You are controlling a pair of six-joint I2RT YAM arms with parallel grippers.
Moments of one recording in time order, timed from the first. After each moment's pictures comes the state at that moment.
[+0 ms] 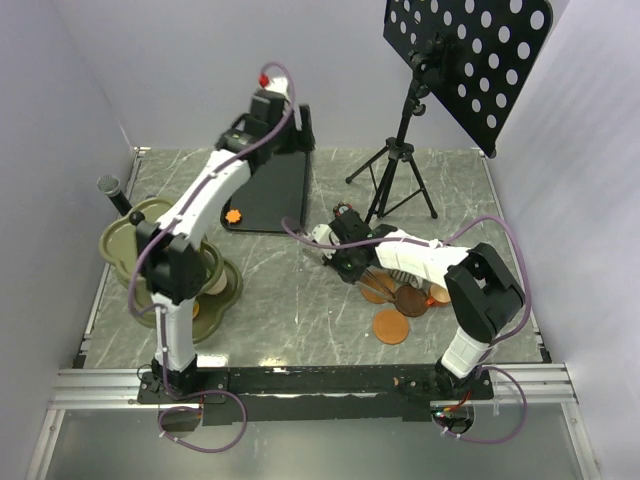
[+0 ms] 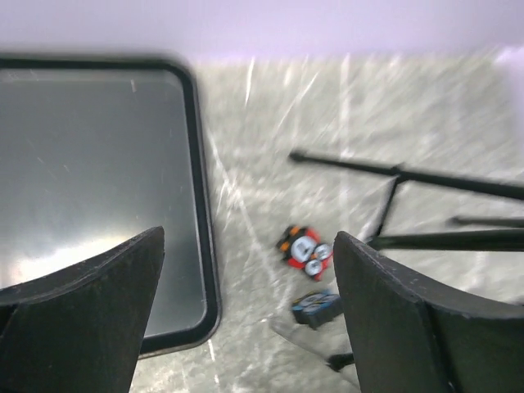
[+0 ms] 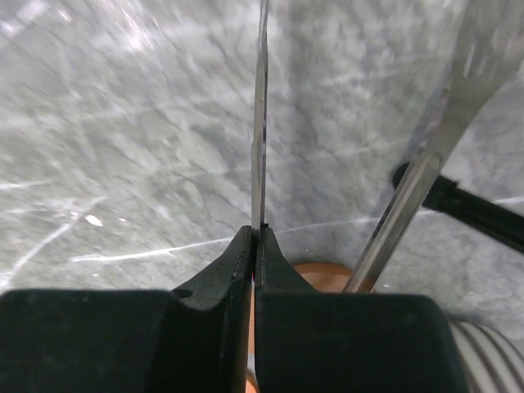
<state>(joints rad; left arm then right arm) -0.47 2.03 2.07 -0.54 -0.09 -0.39 0.69 1.67 1.05 -0.50 -0.12 -0.32</state>
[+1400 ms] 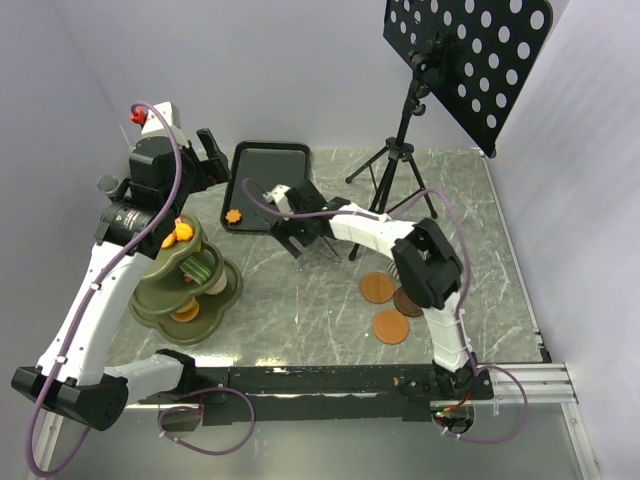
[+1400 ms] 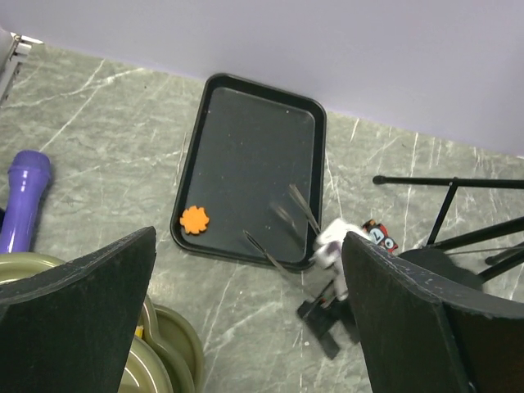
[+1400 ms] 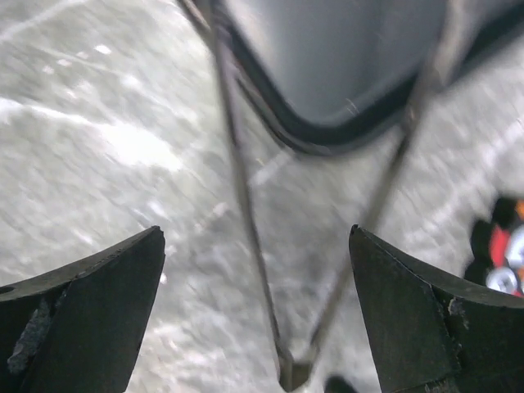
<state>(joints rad) -0.32 1.15 1.45 -0.57 -0.30 -0.39 0.75 2.09 1.62 -0.43 -0.02 -0.18</state>
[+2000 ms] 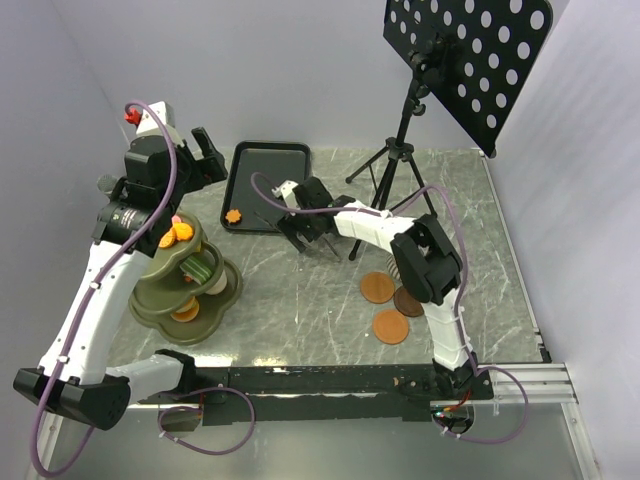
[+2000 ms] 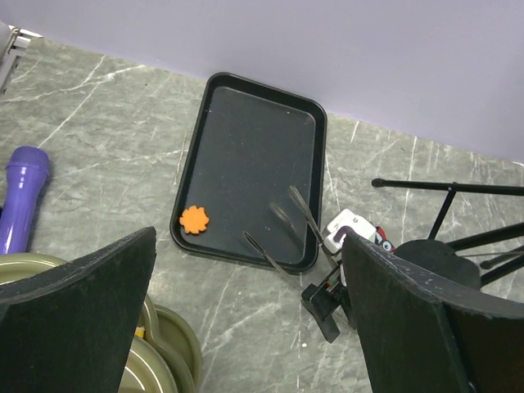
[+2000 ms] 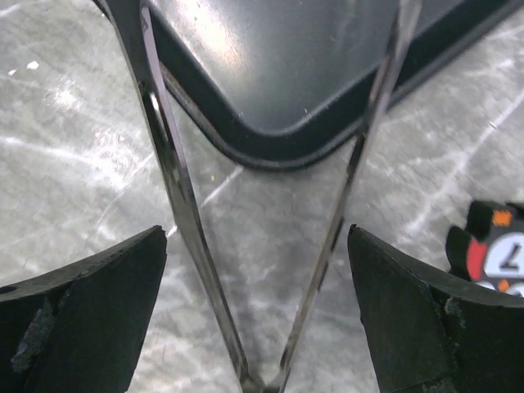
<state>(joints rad) -0.28 1.16 1.45 -0.57 -0.26 -0.41 0.70 2.09 1.58 -0.37 -0.01 -0.17</state>
